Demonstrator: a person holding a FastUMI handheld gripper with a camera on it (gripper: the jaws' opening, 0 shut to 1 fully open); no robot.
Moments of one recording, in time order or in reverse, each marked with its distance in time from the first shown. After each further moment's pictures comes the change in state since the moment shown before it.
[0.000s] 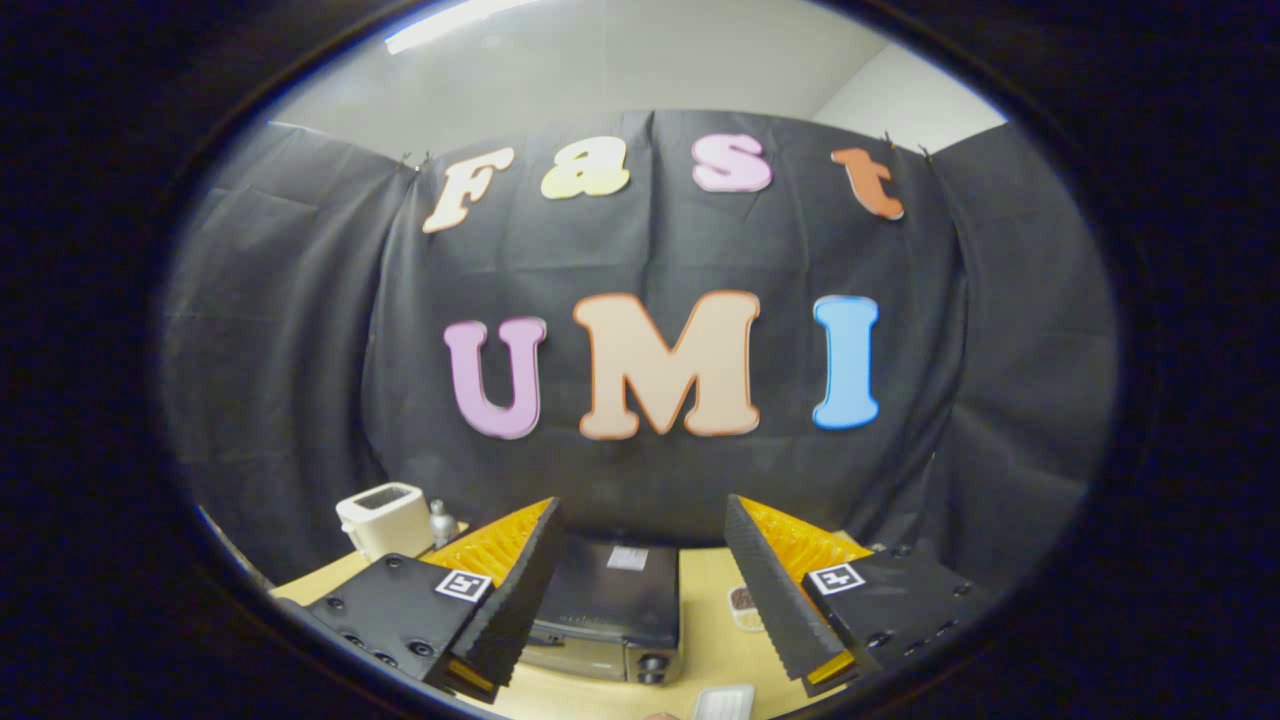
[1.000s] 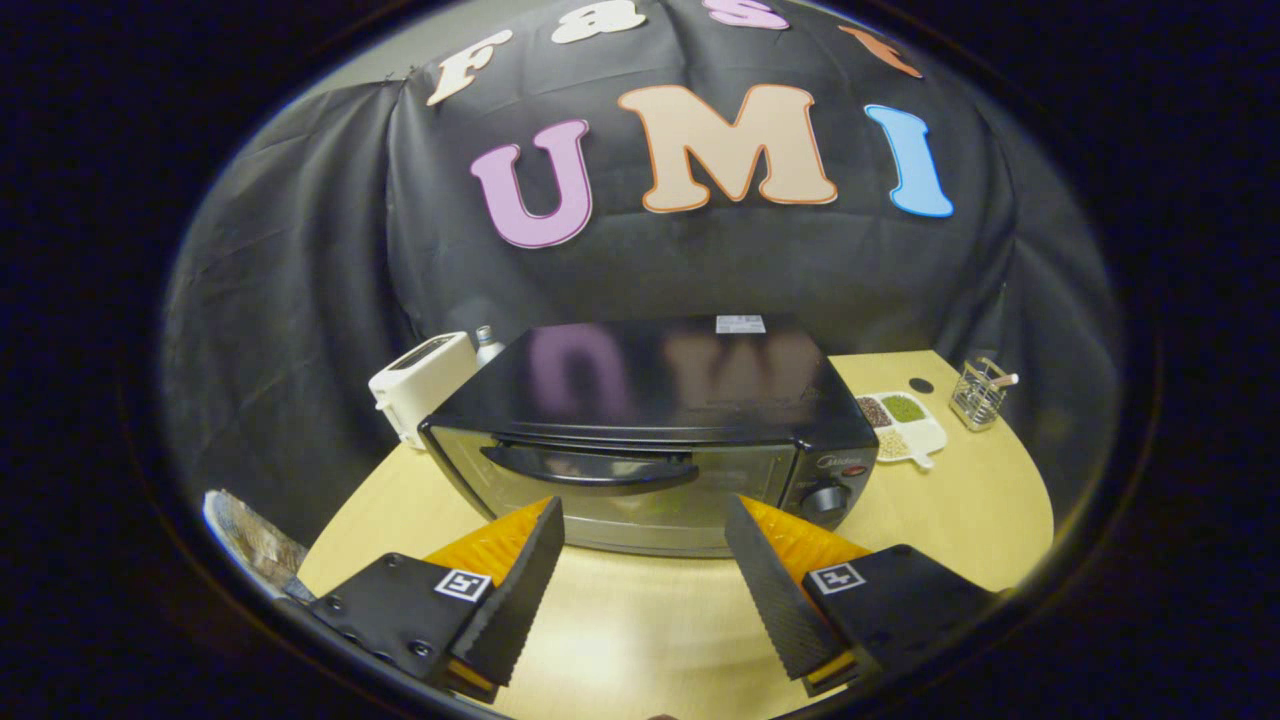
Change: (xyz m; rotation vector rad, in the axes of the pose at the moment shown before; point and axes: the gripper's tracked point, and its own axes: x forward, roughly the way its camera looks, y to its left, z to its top) arm -0.031 0.110 -0.281 0.105 0.560 0.105
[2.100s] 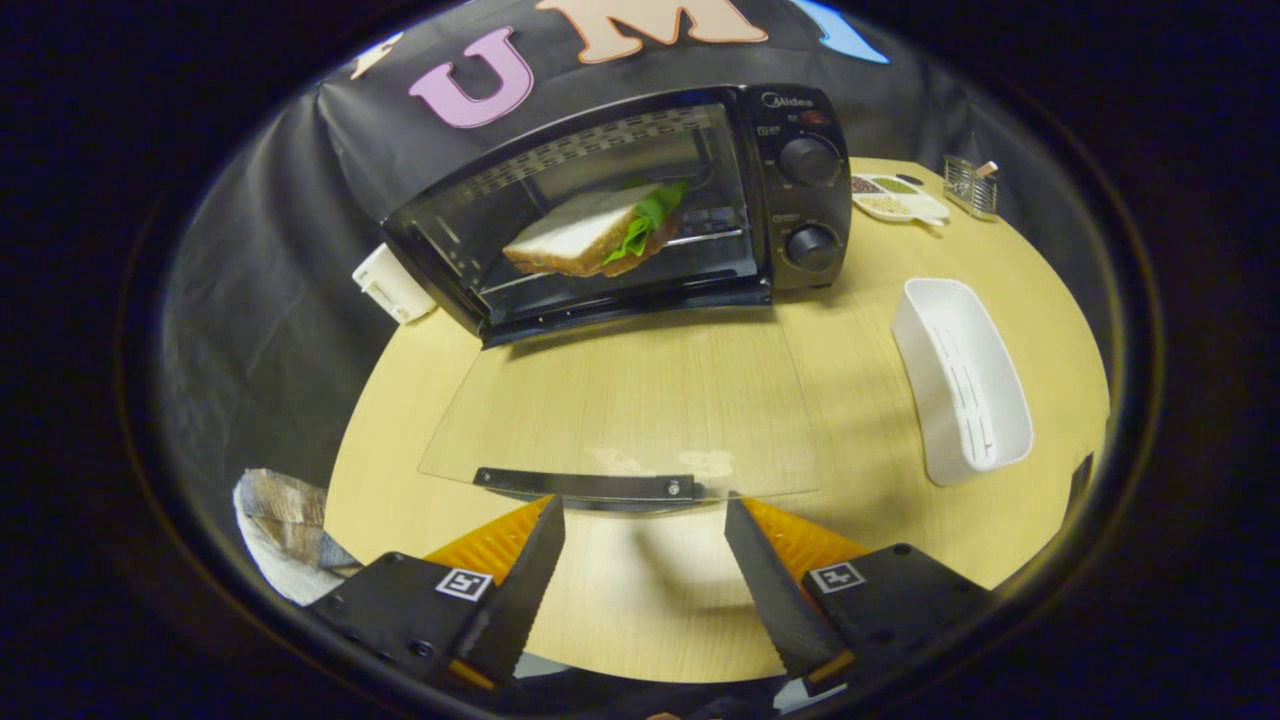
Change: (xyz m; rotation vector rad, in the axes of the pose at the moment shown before) arm -0.050 0.002 -0.190 0.164 0.417 0.034
